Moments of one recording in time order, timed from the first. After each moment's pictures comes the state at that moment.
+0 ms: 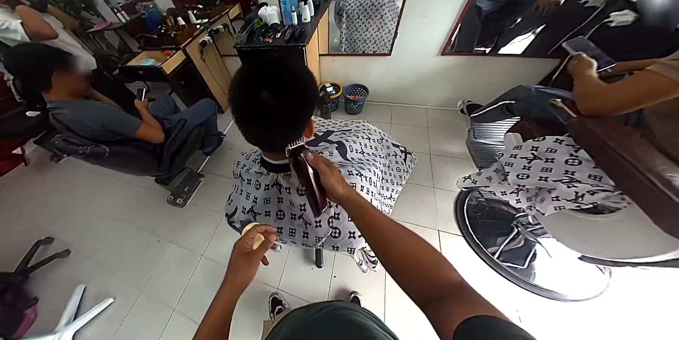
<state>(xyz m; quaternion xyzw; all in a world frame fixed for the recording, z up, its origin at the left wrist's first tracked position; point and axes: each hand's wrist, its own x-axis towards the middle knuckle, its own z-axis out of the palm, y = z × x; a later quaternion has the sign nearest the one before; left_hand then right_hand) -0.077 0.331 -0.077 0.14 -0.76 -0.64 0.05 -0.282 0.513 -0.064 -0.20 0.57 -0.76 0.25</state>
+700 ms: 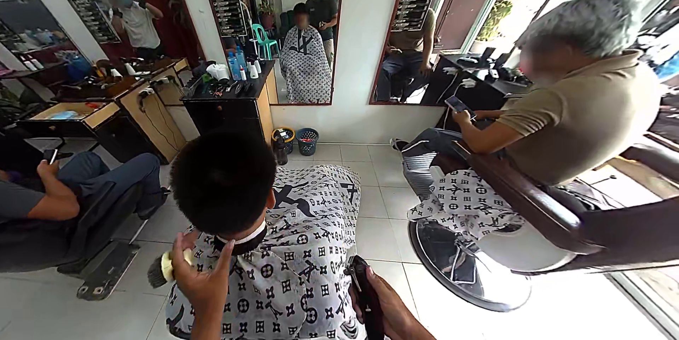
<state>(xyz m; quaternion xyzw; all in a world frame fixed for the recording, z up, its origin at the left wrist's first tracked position) -0.238 0.318 -0.075 0.03 -0.75 -0.42 0.51 -0.203 0.666 -0.143 0.06 0.47 -0.85 0.23</state>
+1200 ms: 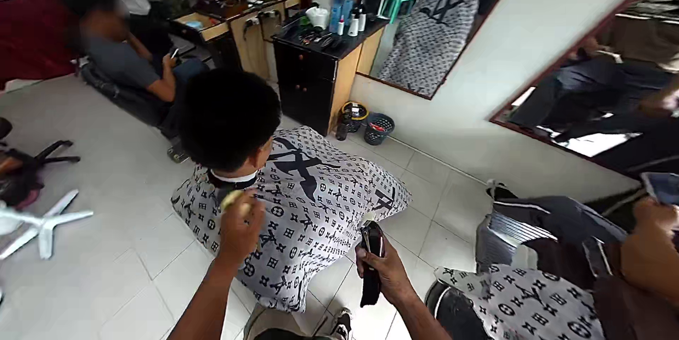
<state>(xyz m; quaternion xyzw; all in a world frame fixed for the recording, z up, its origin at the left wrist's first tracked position) -0.235 0.487 -0.071 0.18 -0.85 -0.38 0.33 -0.376 0.776 -0.138 -0.08 0.55 -0.77 0.32</state>
